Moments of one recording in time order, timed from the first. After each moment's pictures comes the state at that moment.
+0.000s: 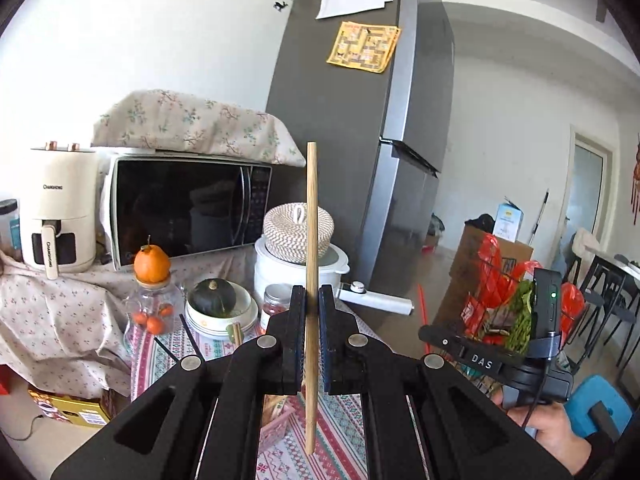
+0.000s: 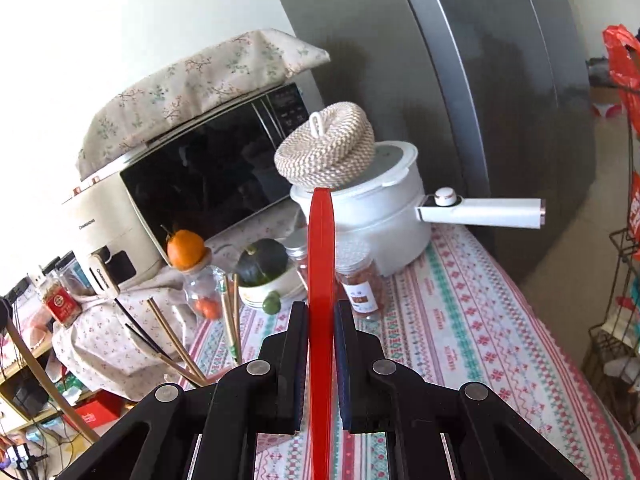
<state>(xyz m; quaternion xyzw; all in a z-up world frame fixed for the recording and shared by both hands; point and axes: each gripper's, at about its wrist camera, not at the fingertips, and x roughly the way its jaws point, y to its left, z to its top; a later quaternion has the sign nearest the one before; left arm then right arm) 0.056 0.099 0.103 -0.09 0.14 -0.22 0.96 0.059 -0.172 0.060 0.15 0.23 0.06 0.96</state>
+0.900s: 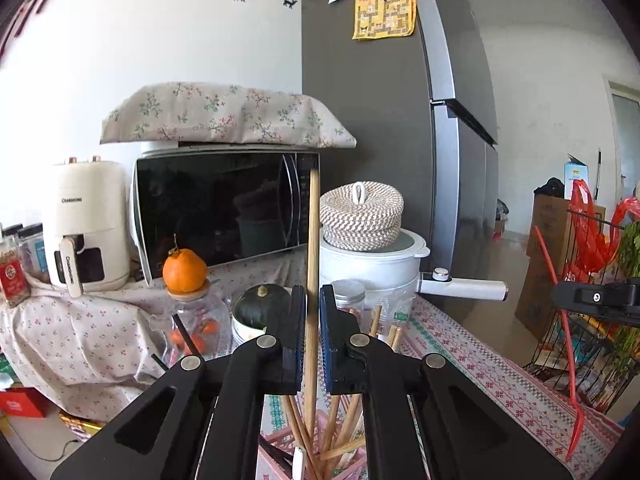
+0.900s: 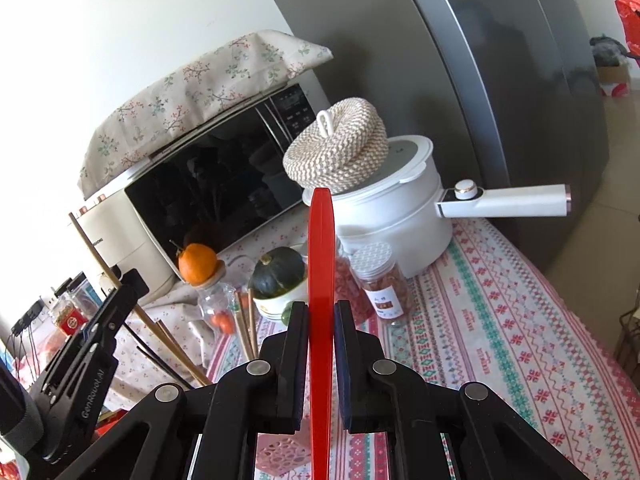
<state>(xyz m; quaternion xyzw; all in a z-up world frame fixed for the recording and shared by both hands) 0.139 0.060 0.023 -0.01 0.12 -0.11 0.99 0.079 -0.174 0.047 0.19 0.22 0.07 0.95</state>
